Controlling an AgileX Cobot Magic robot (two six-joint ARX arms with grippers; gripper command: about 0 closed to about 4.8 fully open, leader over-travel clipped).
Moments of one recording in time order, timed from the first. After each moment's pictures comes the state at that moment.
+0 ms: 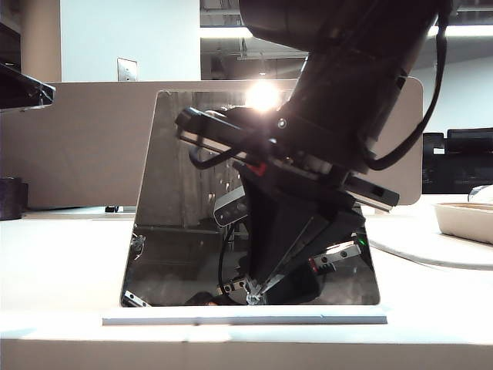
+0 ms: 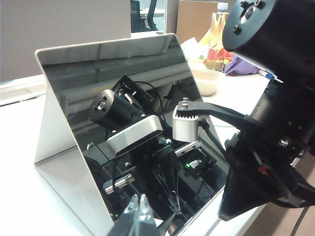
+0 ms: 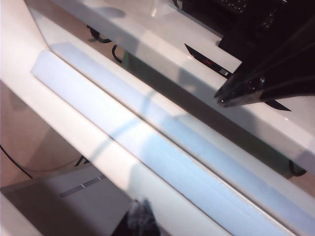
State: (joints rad) left arm -0.78 0.00 0.01 0.00 0.02 -0.02; right arm 0.94 1.53 0.88 -0.45 -0.11 0.42
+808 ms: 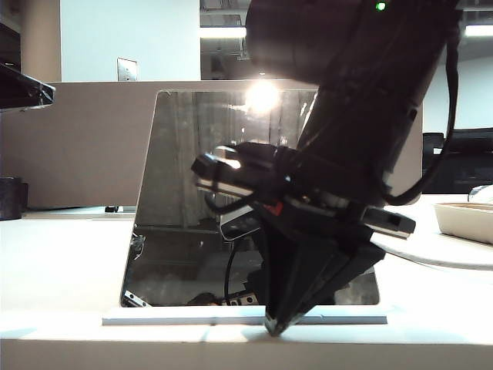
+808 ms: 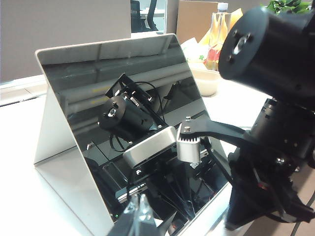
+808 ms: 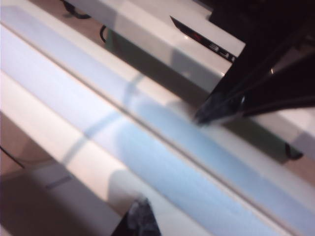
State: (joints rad) left arm -0.78 0.00 0.01 0.00 0.02 -0.02; right arm 0.92 1.57 0.85 -0.44 -0.11 0.41
